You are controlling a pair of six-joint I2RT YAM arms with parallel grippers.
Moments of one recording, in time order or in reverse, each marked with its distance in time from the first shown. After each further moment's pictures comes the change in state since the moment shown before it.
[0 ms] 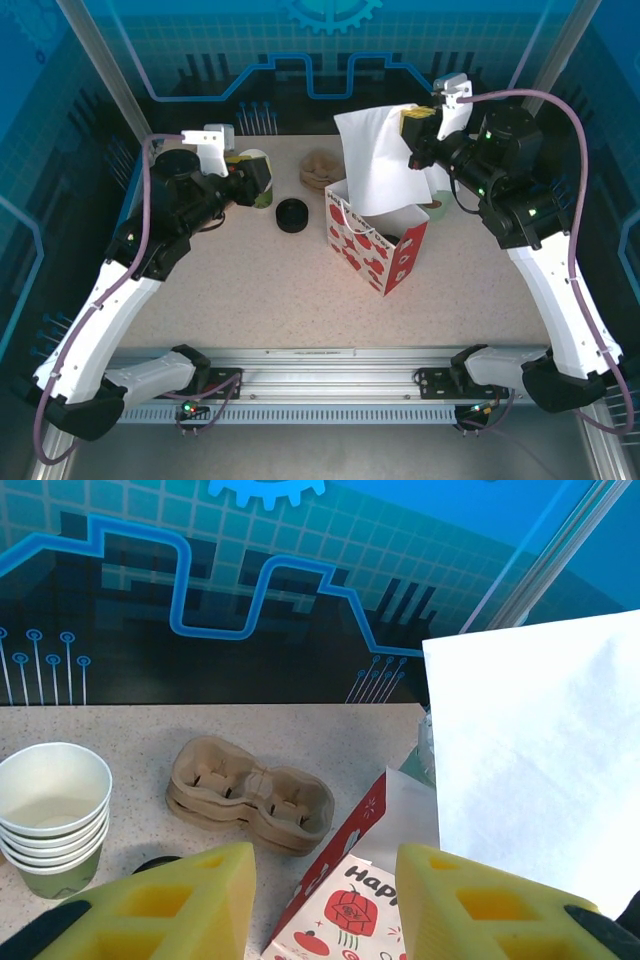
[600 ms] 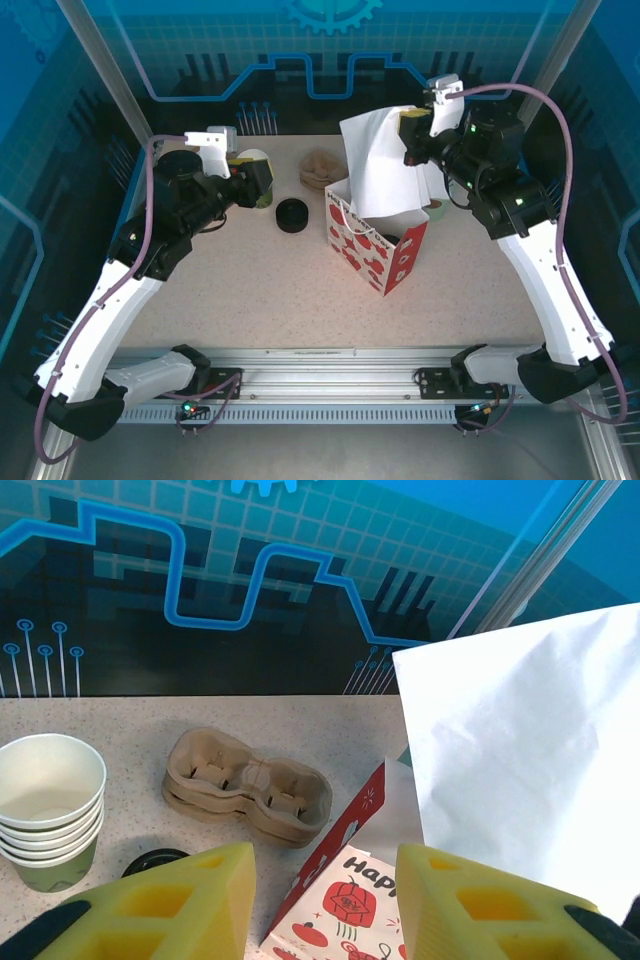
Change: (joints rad) left arm 0.000 0.000 -0.013 0.000 0.015 0.000; right arm -0.011 0.058 0.002 -0.021 0.071 0.006
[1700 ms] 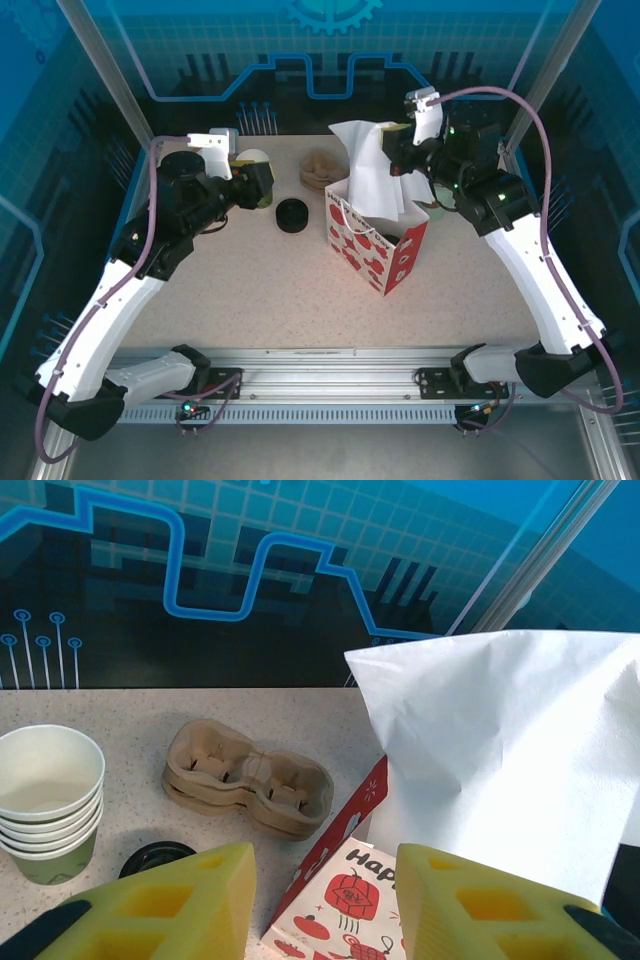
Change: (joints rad) left arm 0.000 0.000 -0.014 0.001 0.007 0.000; right arm 0.034 0.013 -0.068 -0.011 -0.092 0.075
